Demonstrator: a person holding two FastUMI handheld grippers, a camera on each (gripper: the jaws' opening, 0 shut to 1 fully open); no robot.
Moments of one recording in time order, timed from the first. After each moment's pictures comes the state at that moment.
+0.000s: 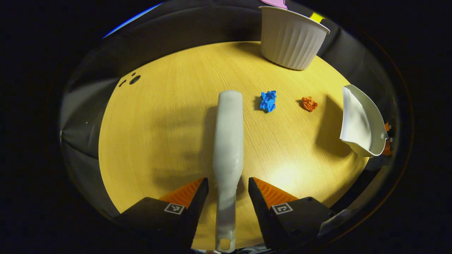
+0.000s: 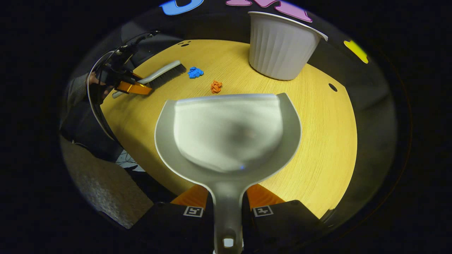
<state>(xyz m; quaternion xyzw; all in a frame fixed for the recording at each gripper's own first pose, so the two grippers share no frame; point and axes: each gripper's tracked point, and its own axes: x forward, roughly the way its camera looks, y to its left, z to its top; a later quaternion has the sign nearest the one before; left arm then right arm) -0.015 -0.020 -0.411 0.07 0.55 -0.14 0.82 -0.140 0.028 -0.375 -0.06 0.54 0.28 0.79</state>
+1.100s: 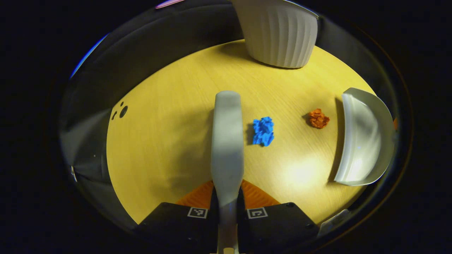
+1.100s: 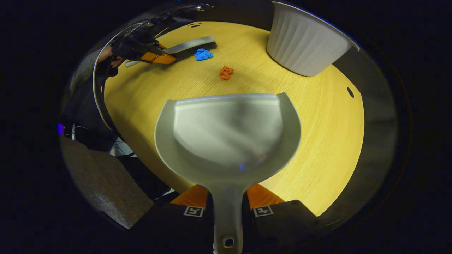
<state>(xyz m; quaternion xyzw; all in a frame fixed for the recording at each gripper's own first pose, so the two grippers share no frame) 0.059 -0.078 -0.407 0.17 0.52 -0.16 0.82 -0.131 0.034 -0.385 -0.13 0.60 0.32 0.72</state>
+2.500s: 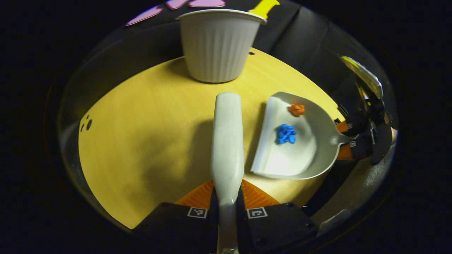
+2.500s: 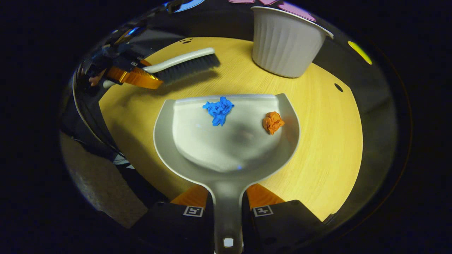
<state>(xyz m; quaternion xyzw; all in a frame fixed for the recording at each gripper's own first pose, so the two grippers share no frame) -0.007 -0.138 -0.365 0.09 0.50 -0.26 0.82 -0.133 0.030 -0.384 -0.06 0.54 0.28 0.79</state>
